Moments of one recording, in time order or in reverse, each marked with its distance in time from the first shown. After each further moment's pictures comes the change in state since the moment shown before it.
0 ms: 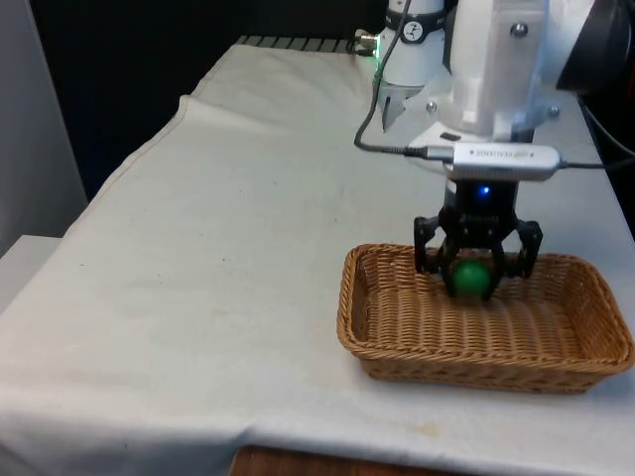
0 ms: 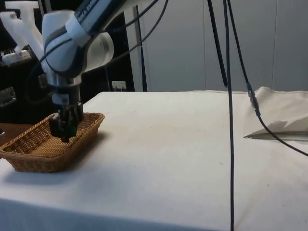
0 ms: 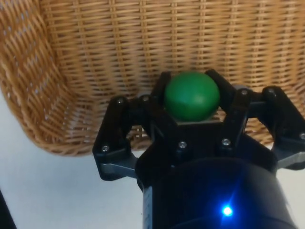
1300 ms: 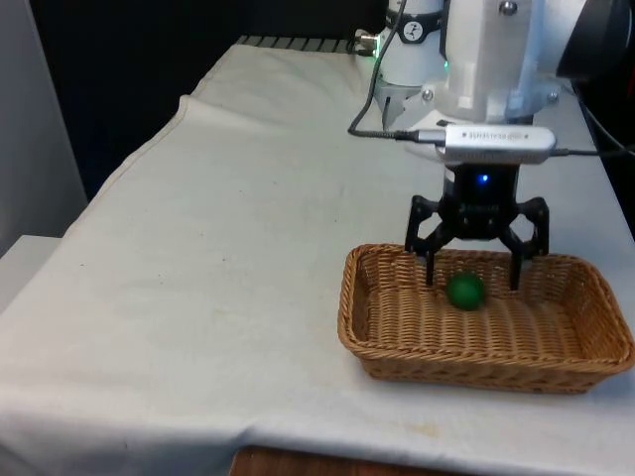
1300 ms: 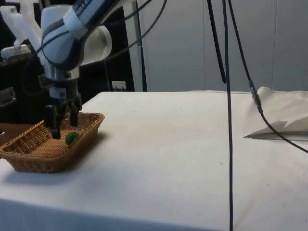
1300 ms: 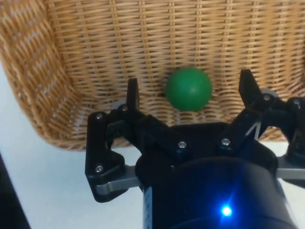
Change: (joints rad) arm -0.009 -0.013 -0.001 0.018 0.018 -0.021 -0.008
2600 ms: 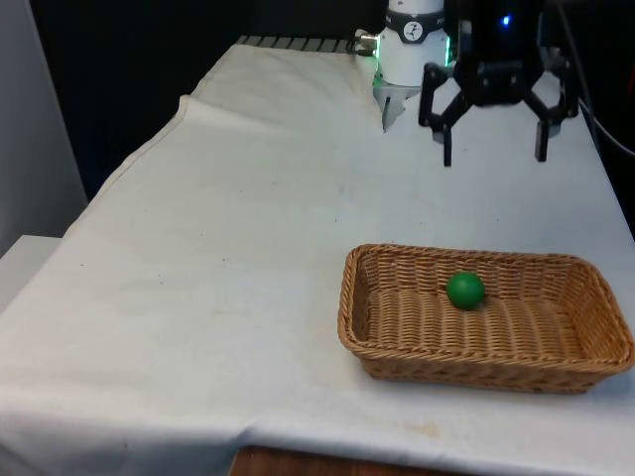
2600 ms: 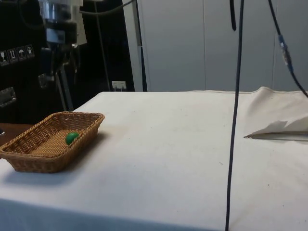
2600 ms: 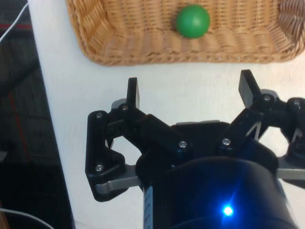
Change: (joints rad) arm 0.029 -0.330 -0.016 -0.153 -0.093 -0.142 0.012
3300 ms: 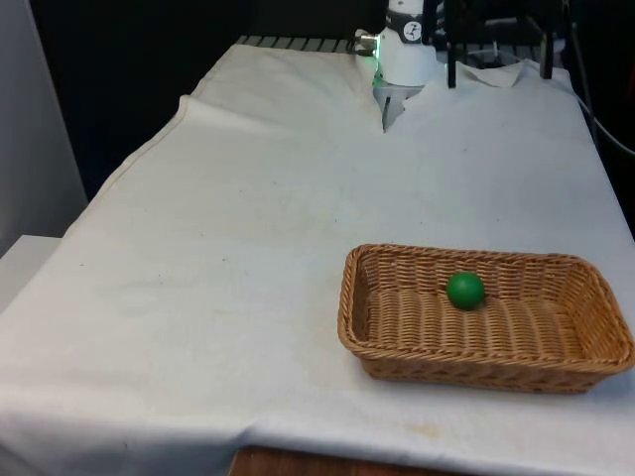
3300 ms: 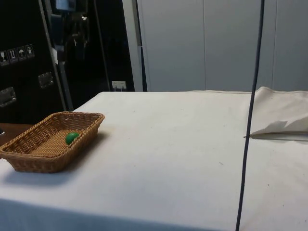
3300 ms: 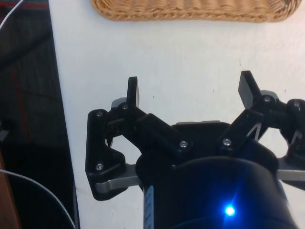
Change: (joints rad) arm 0.013 -0.204 0.002 -0.120 -0.075 -0.068 0.020
